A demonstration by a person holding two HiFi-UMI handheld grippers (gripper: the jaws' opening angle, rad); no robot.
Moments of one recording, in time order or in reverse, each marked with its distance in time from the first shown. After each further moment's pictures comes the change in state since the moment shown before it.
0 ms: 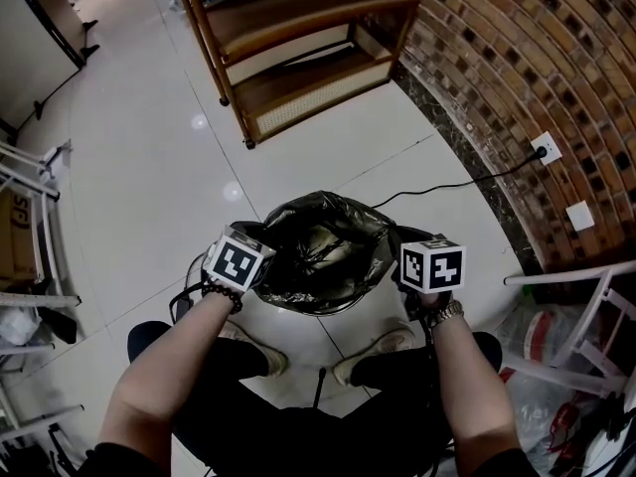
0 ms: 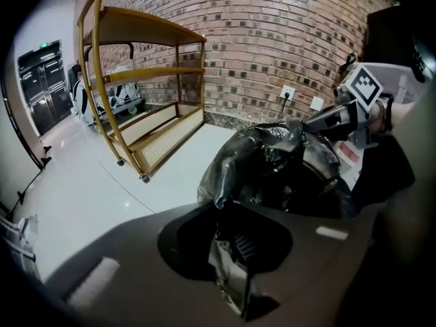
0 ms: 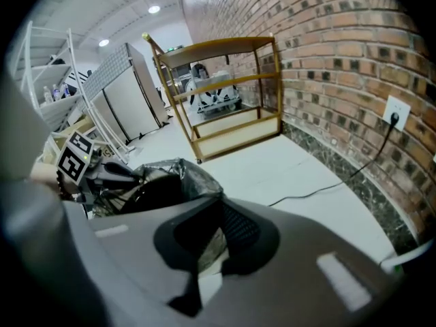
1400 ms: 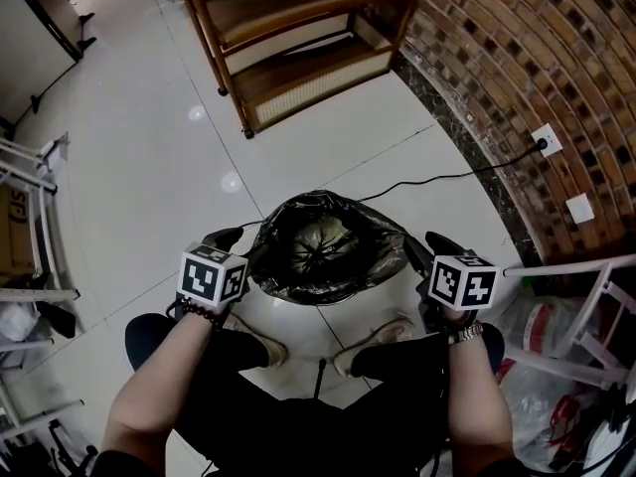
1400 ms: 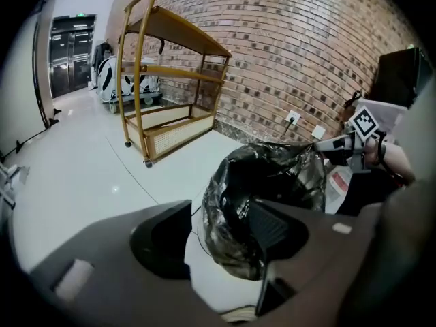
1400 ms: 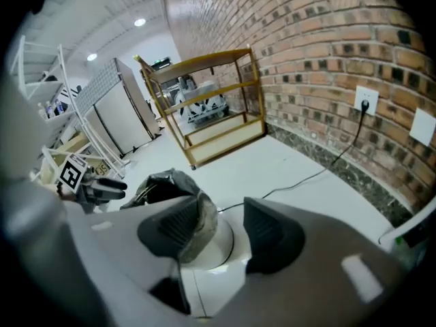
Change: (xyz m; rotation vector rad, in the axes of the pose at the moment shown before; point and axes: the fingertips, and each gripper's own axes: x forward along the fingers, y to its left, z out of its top) left arm -0.042 -0.009 -0.028 -0.219 -0.118 -0.085; right arm -0.054 -0.022 -0.022 0.119 -0.057 -0.034
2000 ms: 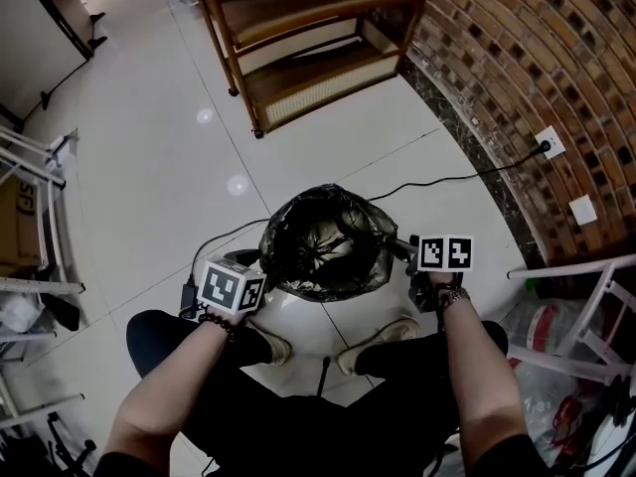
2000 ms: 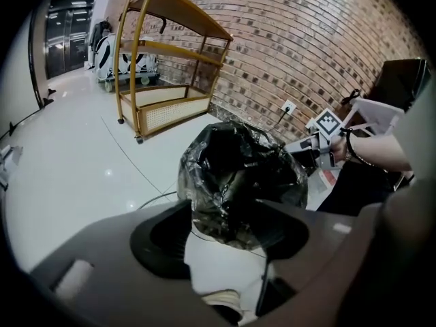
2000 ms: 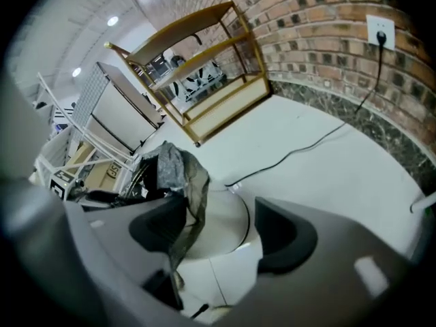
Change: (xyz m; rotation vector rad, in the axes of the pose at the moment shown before) left arm 0.004 -0.031 -0.052 -0.061 0.102 -0.047; right arm 0.077 -0.011 -0.062 0.150 0.213 0.134
